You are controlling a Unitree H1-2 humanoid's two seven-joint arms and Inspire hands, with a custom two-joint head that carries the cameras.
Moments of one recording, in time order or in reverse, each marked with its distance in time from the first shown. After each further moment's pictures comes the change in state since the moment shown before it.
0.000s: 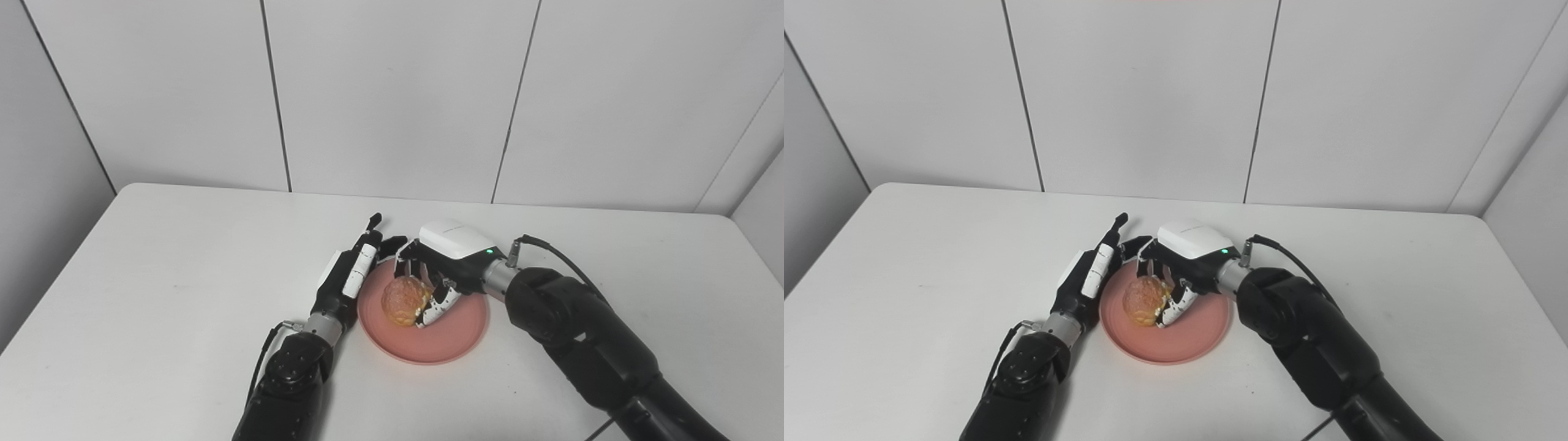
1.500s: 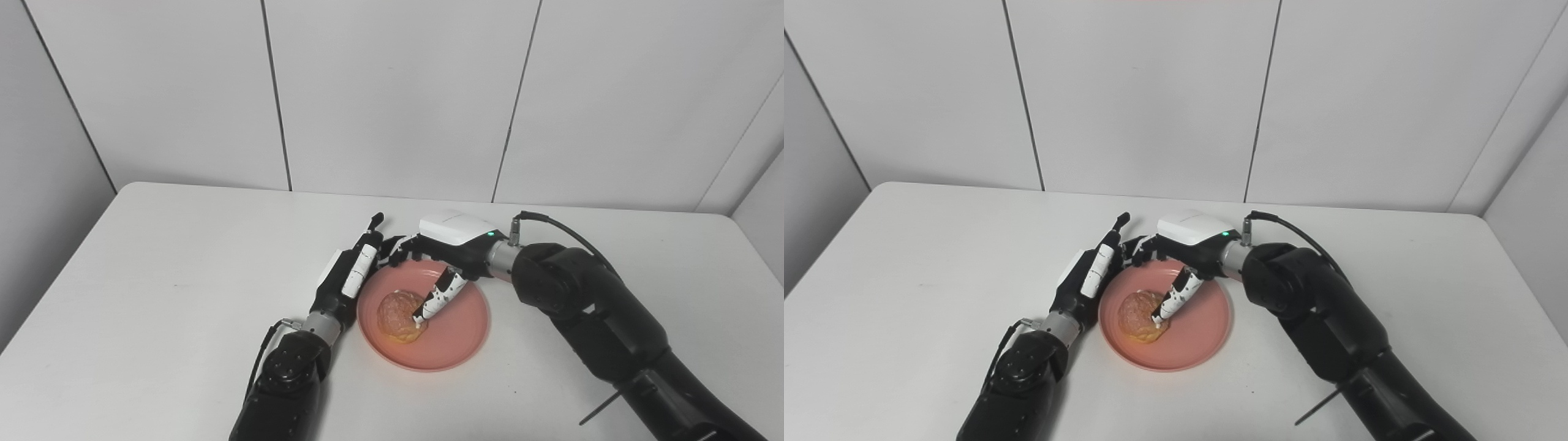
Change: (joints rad) left arm -0.004 0.006 0.007 0.010 -0.006 -0.011 -0.034; right arm -0.046 -0.026 -0.051 -0.055 0.004 -0.007 0.172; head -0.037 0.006
